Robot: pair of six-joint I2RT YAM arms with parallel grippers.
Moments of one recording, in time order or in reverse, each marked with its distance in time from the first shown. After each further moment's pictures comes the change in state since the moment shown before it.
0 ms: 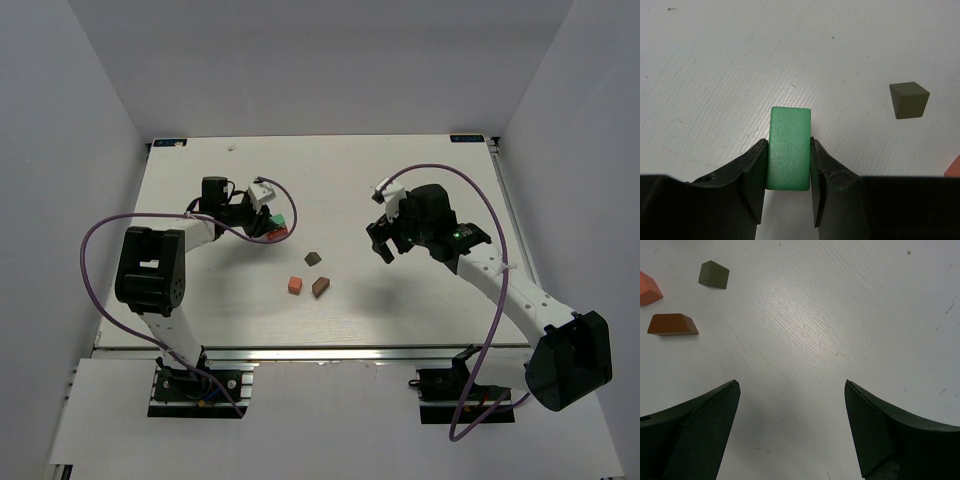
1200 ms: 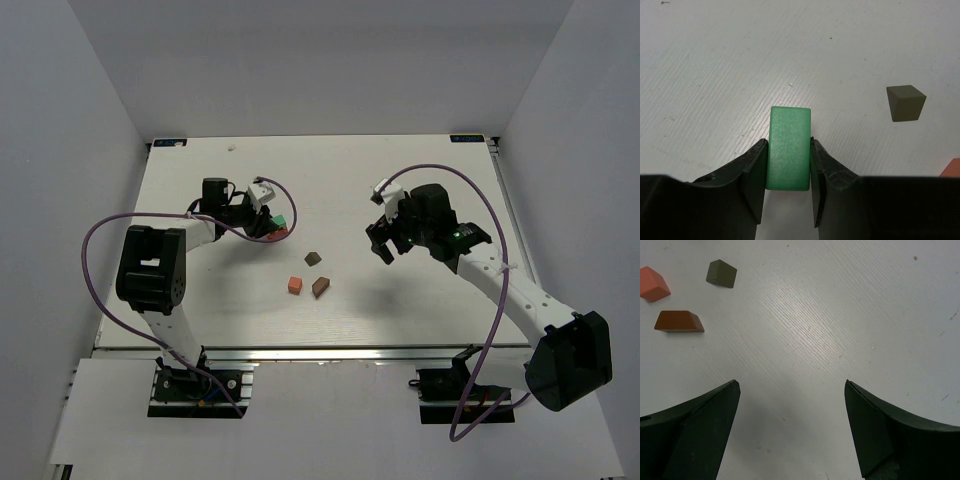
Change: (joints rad) left arm 0.000 0.014 -0.005 0.017 0.009 -0.042; right arm 0.000 0.000 0.006 -0.010 -0.029 -0.020
